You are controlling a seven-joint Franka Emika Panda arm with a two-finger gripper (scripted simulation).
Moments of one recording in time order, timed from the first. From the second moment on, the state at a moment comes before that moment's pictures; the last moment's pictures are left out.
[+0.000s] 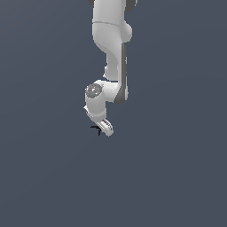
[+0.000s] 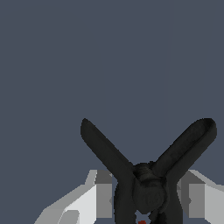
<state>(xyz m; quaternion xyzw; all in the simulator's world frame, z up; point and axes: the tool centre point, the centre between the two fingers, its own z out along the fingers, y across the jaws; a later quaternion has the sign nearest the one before) -0.061 -0.080 0.017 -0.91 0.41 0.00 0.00</state>
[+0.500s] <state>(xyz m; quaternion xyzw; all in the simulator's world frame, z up) -0.039 -0.083 0.058 -0.91 0.41 0.00 0.00</state>
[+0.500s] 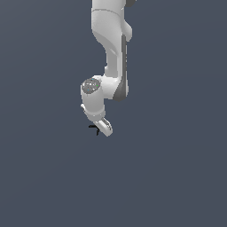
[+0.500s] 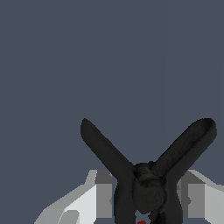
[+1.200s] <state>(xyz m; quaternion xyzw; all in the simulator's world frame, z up) 0.022 -0.092 0.165 -0.91 0.41 0.00 0.00</state>
